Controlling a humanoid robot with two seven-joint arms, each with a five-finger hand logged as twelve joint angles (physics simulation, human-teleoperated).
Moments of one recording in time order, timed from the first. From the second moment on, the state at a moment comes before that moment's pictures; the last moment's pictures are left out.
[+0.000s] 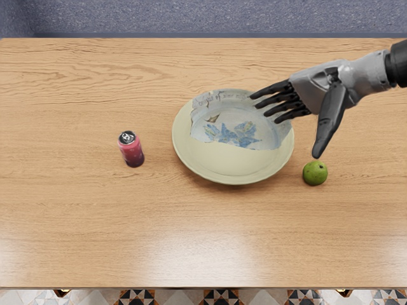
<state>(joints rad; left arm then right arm) 0.01 0.00 -0.02 -0.18 0.00 -0.08 0.10 1.56 -0.92 0.04 1.42 0.10 0.61 -0.61</state>
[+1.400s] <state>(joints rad) 0.01 0.00 -0.02 -0.18 0.00 -0.08 0.10 1.80 -0.42 -0.81 1.70 -0.11 -0.61 -0.61</state>
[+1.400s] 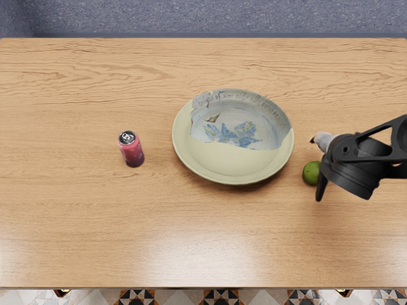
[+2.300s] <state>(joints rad) 0.01 0.00 -0.02 -0.18 0.00 -0.08 0.10 1.68 -0.37 -0.78 1.59 -0.15 -0.61 -0.61</state>
